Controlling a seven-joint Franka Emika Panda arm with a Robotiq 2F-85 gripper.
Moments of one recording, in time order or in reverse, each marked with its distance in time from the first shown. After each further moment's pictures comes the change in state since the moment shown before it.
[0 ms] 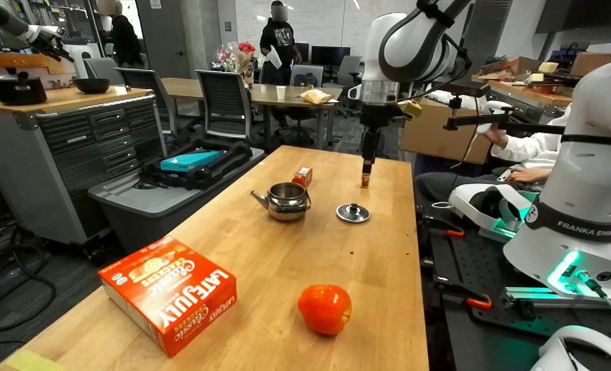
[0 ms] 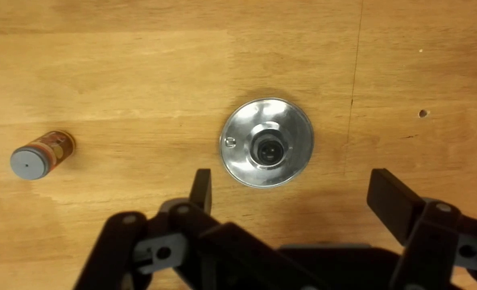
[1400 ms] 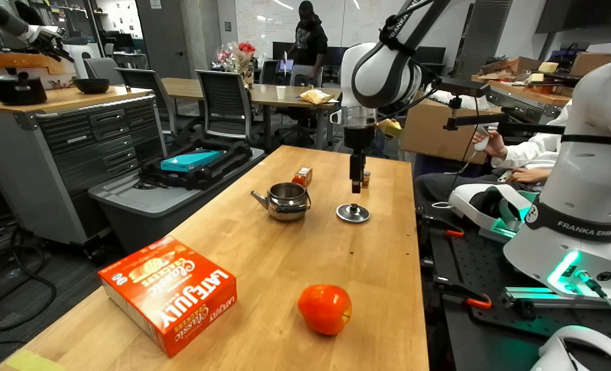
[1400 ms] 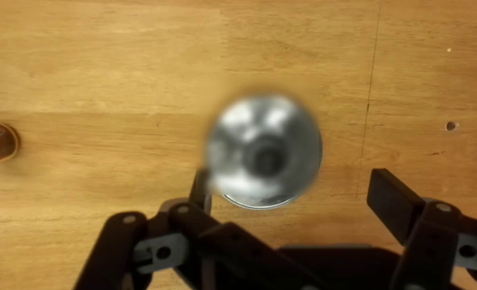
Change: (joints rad) arm 0.000 0.239 0.055 0.132 0.033 0.001 -0.029
